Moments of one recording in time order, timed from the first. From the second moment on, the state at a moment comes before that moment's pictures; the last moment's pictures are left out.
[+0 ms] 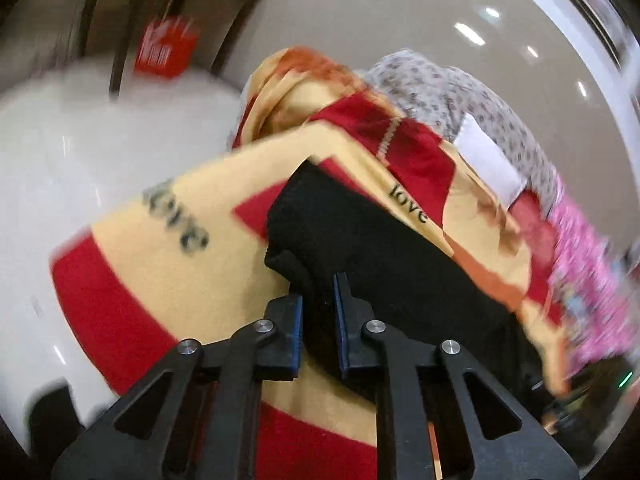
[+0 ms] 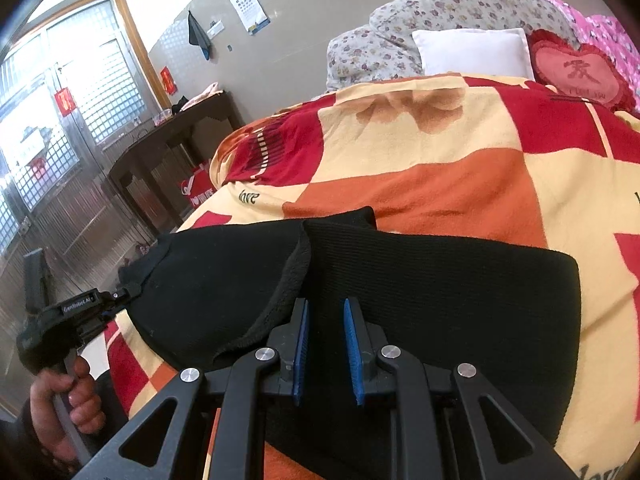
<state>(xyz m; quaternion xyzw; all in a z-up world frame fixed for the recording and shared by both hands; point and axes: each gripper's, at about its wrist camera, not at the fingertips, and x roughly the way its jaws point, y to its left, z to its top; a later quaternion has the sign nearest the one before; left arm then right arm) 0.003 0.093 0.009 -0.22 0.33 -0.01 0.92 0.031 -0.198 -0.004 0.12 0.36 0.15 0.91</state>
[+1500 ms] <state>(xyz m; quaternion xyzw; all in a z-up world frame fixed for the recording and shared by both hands) -0.078 -0.169 0.036 0.13 0.21 -0.32 0.91 0.038 -0.309 0.041 0.24 0.44 0.20 0.84</state>
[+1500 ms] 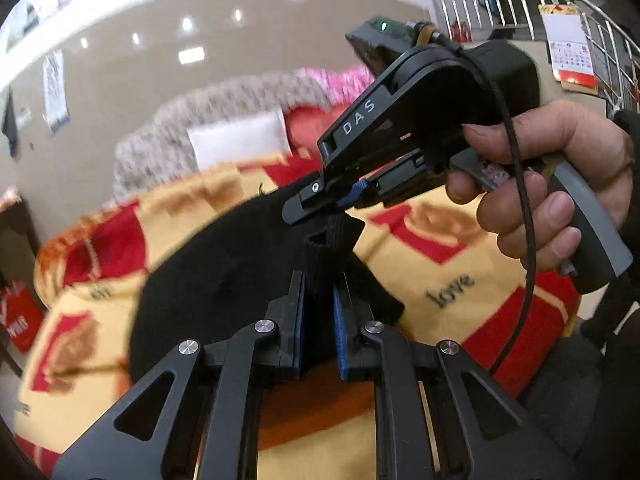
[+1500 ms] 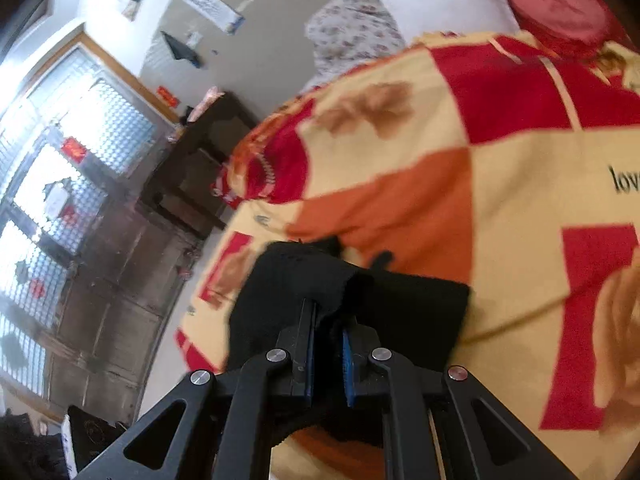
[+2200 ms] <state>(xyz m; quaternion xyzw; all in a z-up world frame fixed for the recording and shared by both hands) -0.065 -0.041 0.055 -0.04 0.28 -0.31 0.91 -0.040 -0.280 0.082 0.11 0.32 0.15 0.93</state>
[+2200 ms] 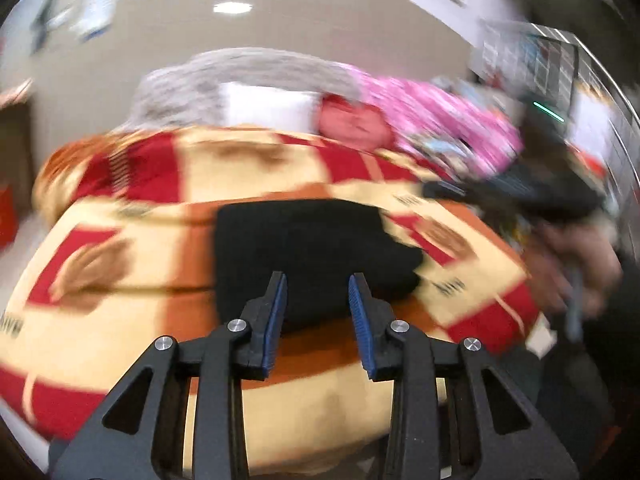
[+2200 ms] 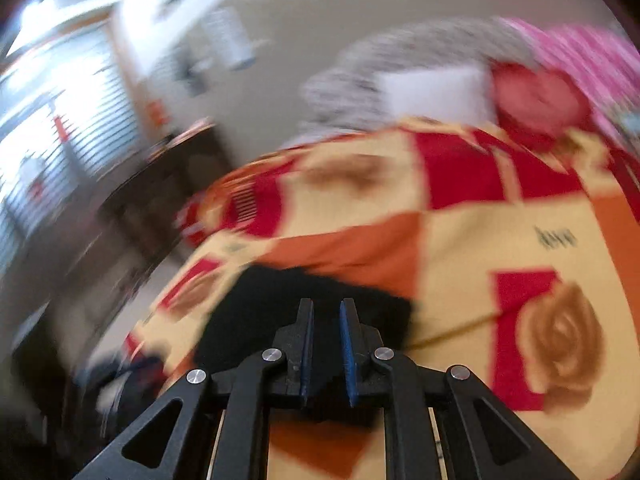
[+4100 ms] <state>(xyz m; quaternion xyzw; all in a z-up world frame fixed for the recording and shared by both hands) 0.098 -0.125 0.012 0.05 0.40 -0.19 0.89 0.044 -0.270 -0.001 0.08 0.38 0.03 0.92</state>
